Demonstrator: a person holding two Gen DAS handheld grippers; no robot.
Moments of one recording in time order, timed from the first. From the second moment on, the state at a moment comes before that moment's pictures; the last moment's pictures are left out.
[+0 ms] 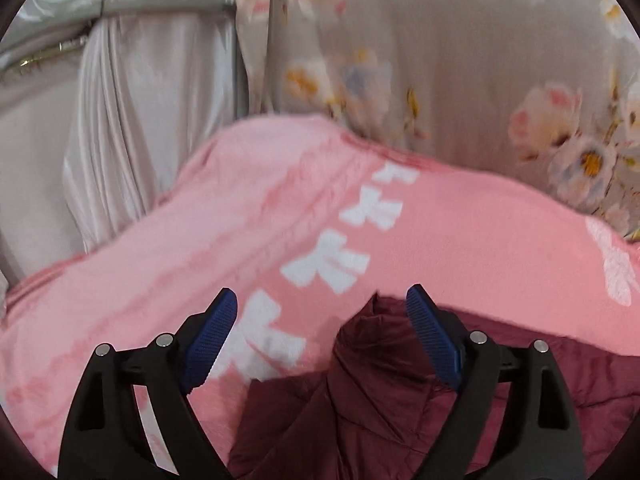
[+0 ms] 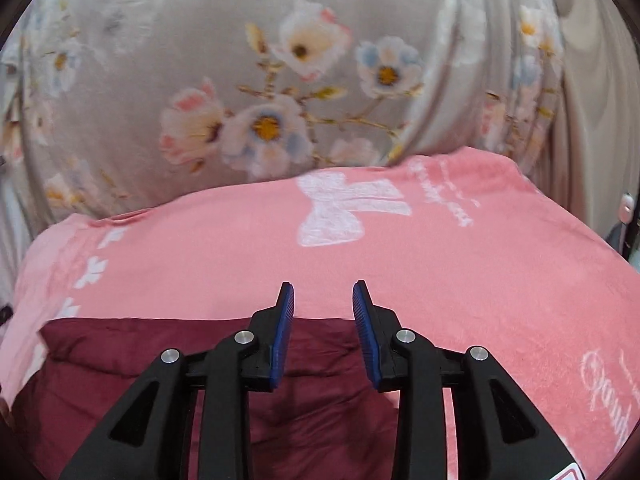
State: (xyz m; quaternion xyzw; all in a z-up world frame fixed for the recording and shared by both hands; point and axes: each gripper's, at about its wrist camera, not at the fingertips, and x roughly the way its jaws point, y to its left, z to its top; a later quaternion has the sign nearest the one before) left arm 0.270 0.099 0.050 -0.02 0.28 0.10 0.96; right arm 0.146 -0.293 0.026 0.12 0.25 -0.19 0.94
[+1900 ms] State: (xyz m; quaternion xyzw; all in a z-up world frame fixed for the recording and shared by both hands) left arm 0.312 -0.029 -0.062 0.07 0.39 0.05 0.92; right arm 0.260 -0.179 -0.076 0.07 0.41 -0.07 0.91
